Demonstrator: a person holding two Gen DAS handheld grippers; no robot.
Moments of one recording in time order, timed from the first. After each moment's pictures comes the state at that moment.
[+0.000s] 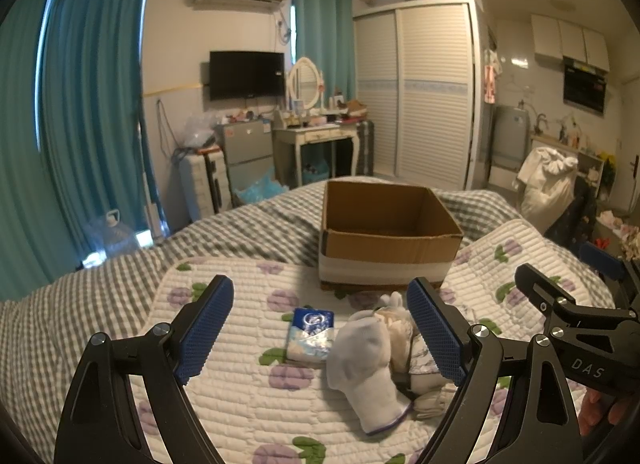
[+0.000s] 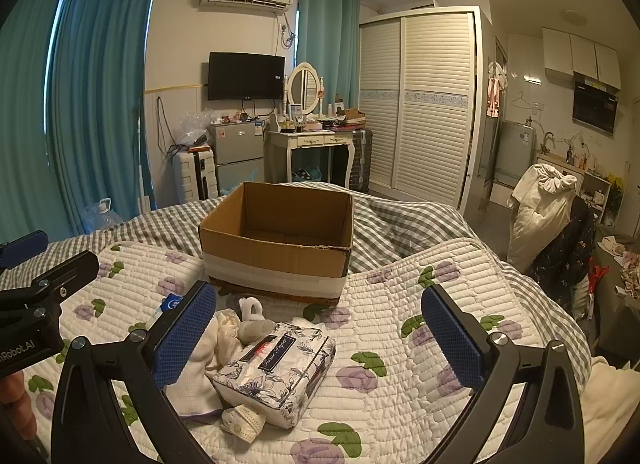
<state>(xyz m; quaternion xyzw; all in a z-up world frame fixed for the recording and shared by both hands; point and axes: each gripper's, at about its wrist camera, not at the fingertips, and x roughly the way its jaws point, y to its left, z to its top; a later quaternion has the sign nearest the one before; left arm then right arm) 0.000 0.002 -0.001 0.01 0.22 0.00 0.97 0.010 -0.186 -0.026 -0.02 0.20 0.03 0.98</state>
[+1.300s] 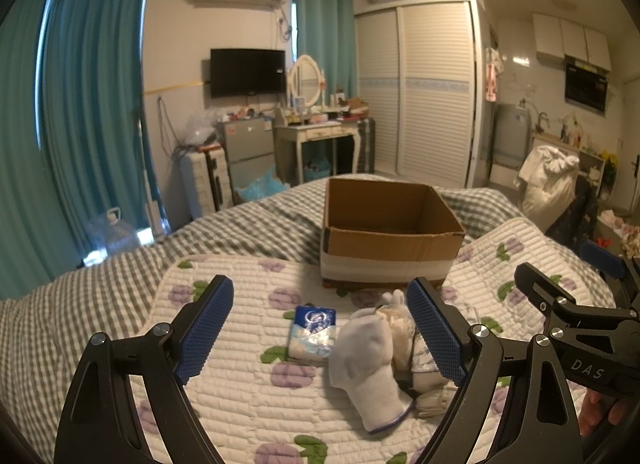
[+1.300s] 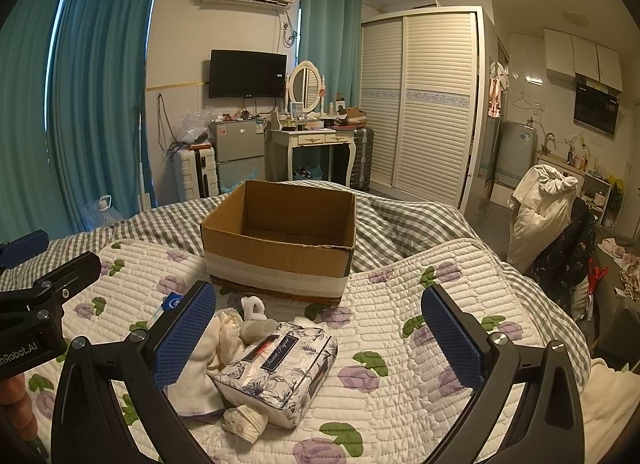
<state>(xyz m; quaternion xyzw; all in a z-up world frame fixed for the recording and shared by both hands) -0.002 0.005 -0.001 0.01 0.22 -0.01 0.97 0.010 -0.185 -0.026 -0.02 0.20 0.03 0.98</state>
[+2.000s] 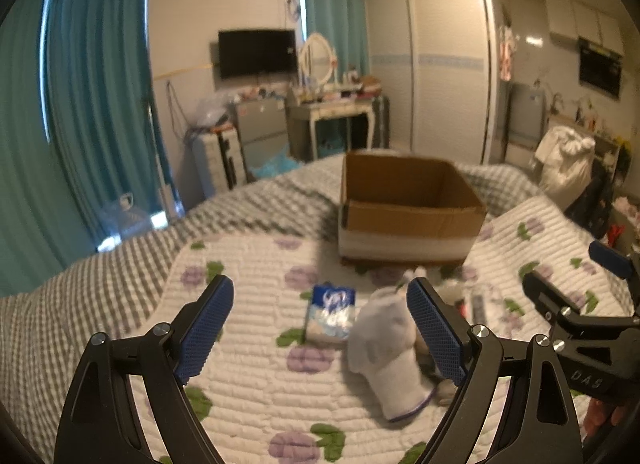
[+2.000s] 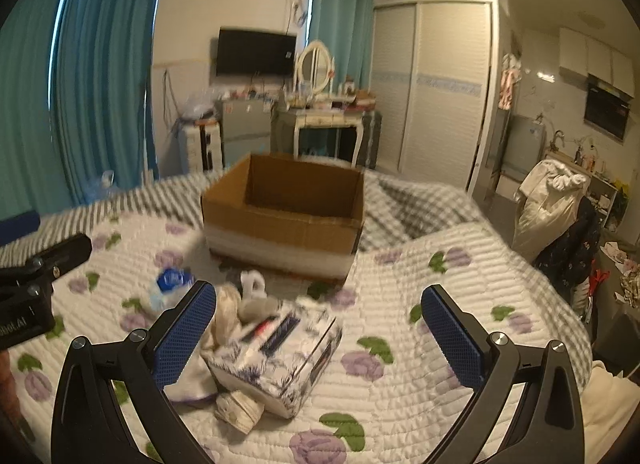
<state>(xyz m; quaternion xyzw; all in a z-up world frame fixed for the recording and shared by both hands) 0.014 0.014 -0.020 0.02 0.27 0.03 0.96 0.032 -0.177 -0.051 -0.05 0.25 0.04 0.97</state>
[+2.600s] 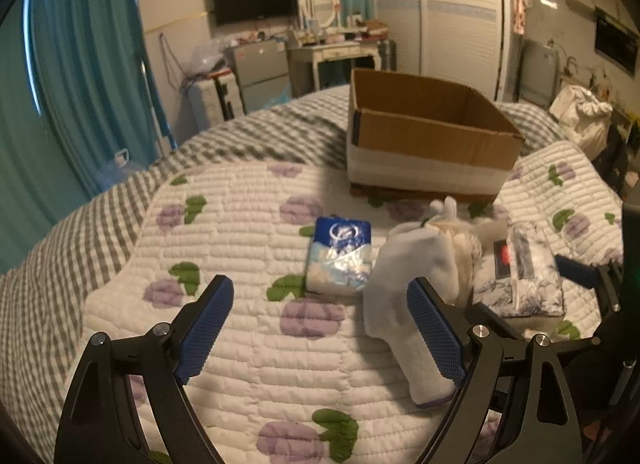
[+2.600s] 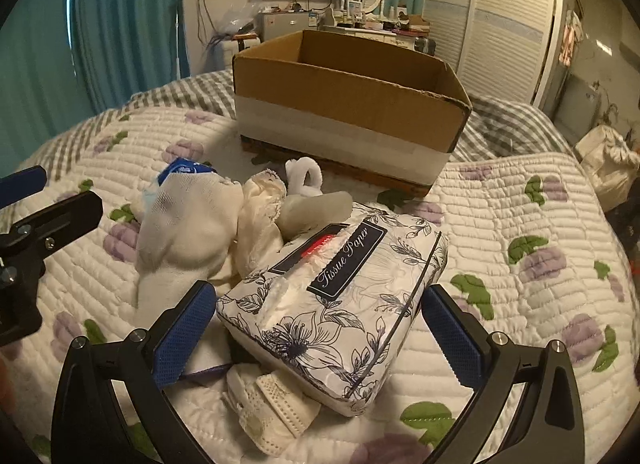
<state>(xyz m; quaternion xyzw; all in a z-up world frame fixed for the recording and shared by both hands) 0.048 0.012 -0.080 0.03 0.37 0.04 0.93 0.088 -0.141 -0.144 -0.08 0.38 0.11 0.92</state>
